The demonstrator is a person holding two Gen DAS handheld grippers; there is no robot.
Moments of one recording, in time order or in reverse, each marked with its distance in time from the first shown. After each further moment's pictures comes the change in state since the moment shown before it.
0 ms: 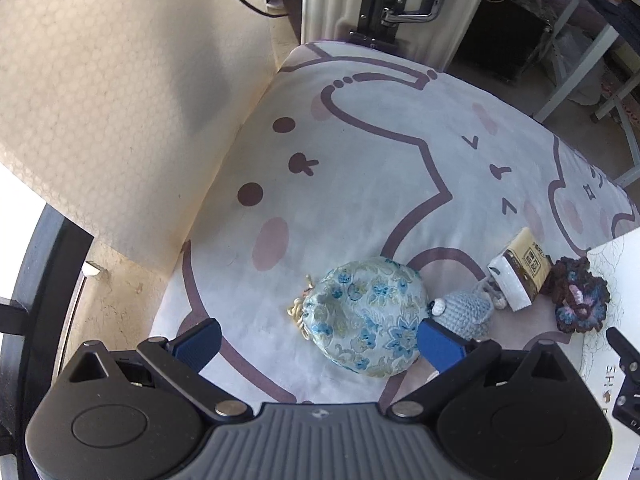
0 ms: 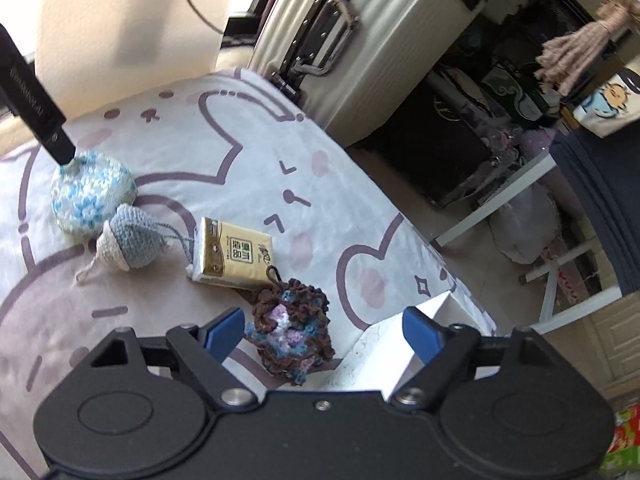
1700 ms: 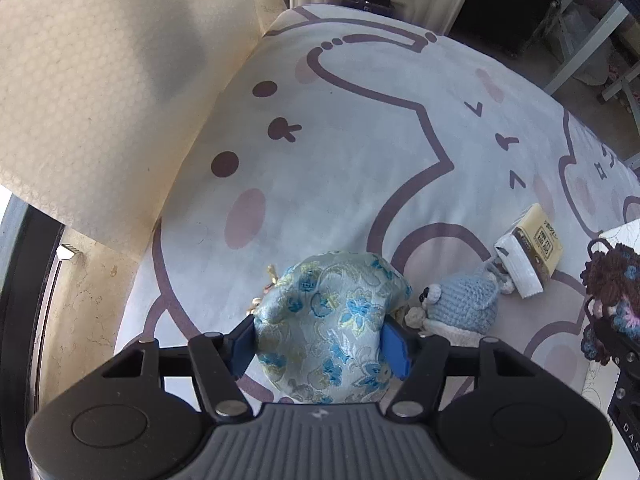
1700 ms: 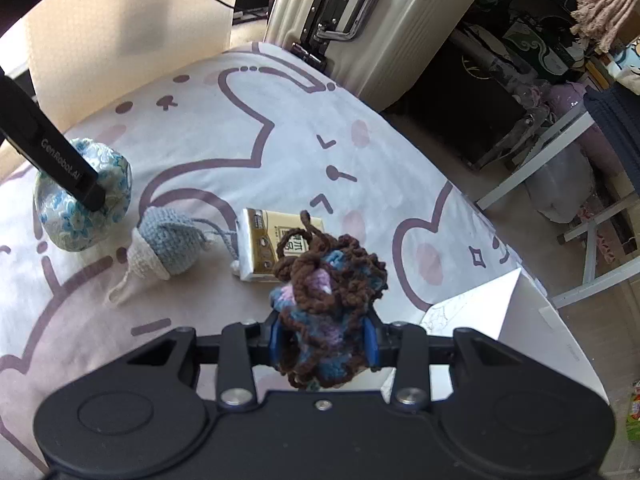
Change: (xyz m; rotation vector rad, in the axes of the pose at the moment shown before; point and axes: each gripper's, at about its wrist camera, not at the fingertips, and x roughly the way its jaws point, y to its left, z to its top) left arm 0.021 -0.017 -0.009 0.012 0.059 -0.001; right arm 0.011 0.019 0.008 0.126 0.070 0.117
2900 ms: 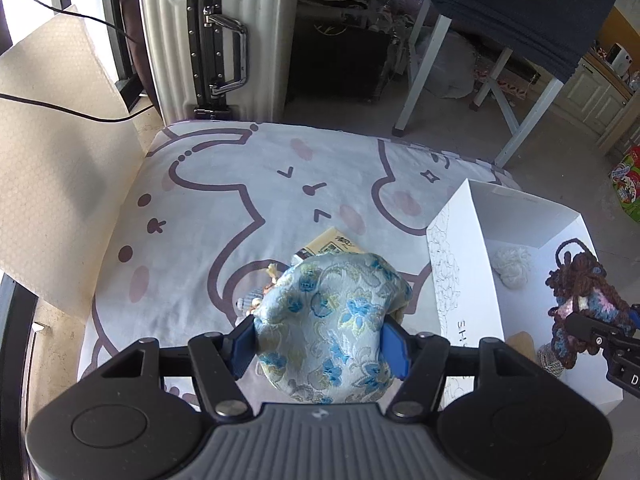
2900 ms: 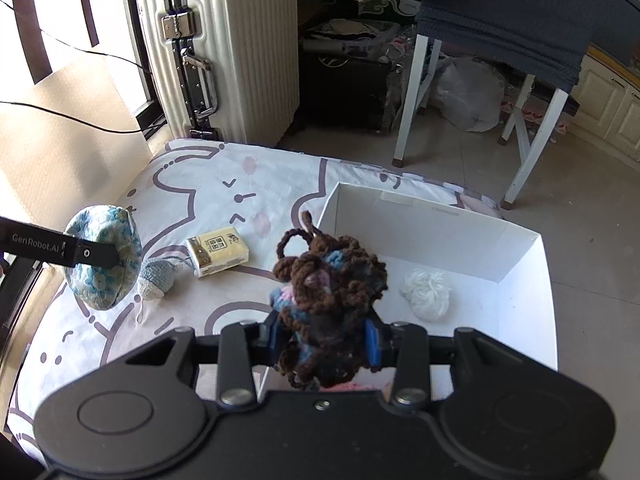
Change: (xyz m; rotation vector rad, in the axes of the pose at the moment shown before) left arm -0.117 -0.118 -0.060 0.238 -0.235 -0.151; right arm -0.124 -0.121 -0.114 0.501 -0.110 0.052
